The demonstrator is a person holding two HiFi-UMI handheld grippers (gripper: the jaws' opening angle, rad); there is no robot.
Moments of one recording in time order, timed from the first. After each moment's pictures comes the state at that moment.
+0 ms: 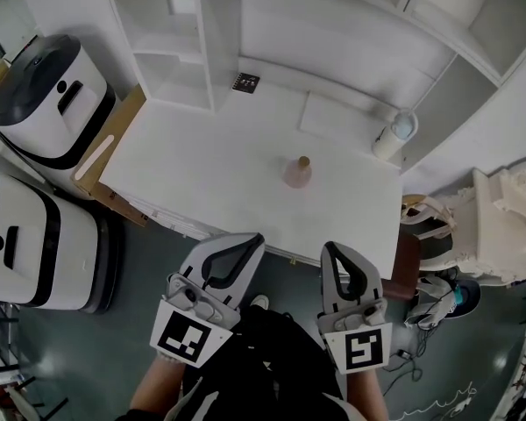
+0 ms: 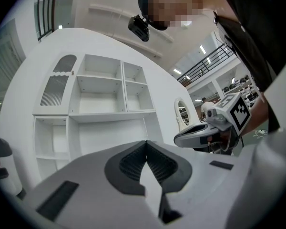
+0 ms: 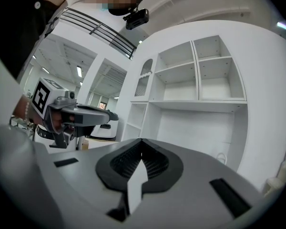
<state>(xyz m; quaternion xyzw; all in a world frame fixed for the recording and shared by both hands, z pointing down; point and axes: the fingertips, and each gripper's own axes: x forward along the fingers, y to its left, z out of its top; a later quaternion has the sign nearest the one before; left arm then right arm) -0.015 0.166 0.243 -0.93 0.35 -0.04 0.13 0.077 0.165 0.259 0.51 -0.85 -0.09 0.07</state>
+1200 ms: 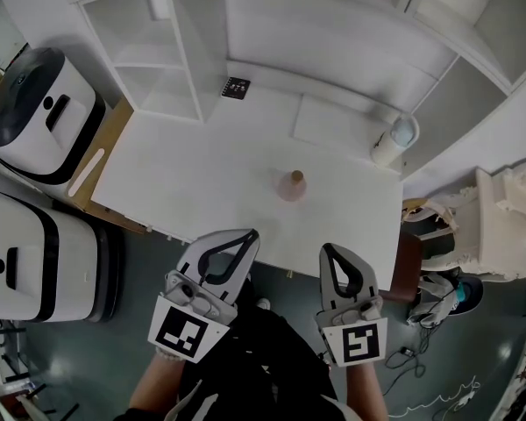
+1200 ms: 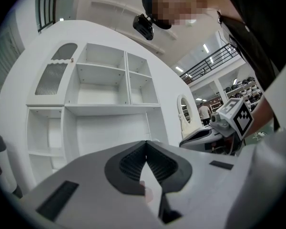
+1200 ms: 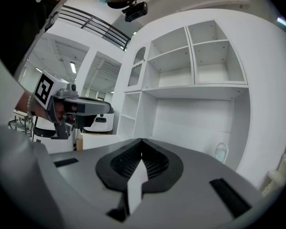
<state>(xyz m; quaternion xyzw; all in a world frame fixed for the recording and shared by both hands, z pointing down) 0.000 0.099 0.252 -0.93 0.35 -0.06 0.11 0.102 0.107 0.290 0.52 -0.85 -0.05 0.10</state>
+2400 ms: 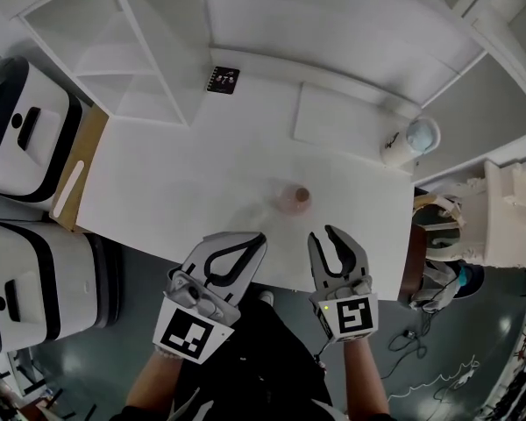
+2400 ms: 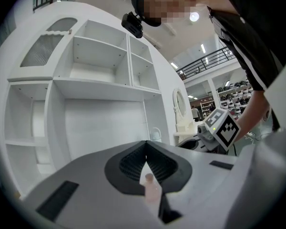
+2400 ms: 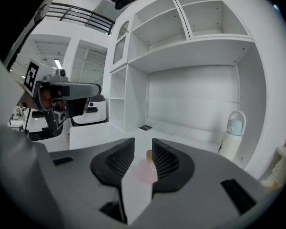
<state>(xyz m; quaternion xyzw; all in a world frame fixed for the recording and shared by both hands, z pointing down) 0.008 0.003 0.298 -0.95 0.29 -0.08 0.08 0.102 -0.007 0.386 0.54 -0.83 0.06 0.14</state>
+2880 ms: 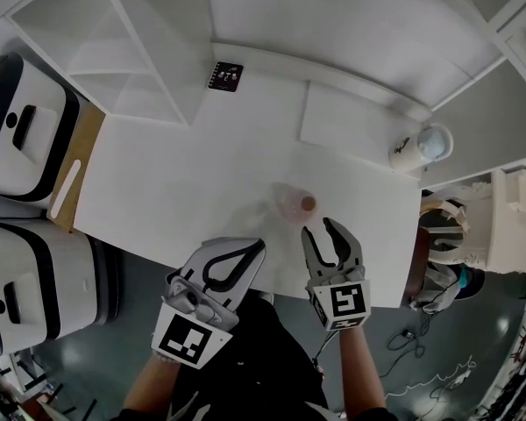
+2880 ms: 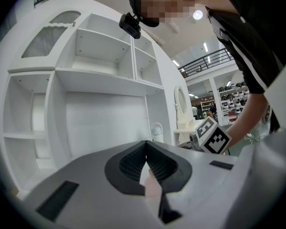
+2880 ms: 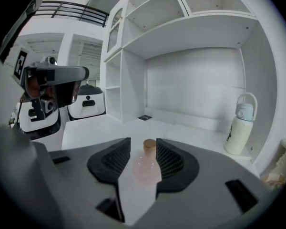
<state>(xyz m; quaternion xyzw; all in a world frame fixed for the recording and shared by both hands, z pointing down) 0.002 -0.018 0.318 -0.95 0.29 -0.09 0.07 0.098 -0.048 0.439 0.53 -0.82 0.10 0.17</state>
